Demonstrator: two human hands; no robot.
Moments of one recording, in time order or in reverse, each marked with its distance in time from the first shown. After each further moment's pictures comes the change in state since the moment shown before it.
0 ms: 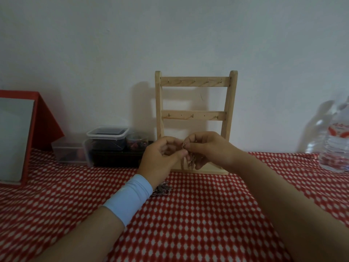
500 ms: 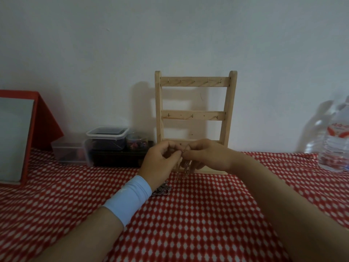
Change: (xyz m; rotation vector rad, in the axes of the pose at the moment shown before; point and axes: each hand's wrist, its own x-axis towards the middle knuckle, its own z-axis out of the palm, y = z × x) left_hand -0.001 -0.005 0.002 0.068 -0.013 -0.004; right_hand -0.001 0.000 0.004 -0.246 -0.123 0.057
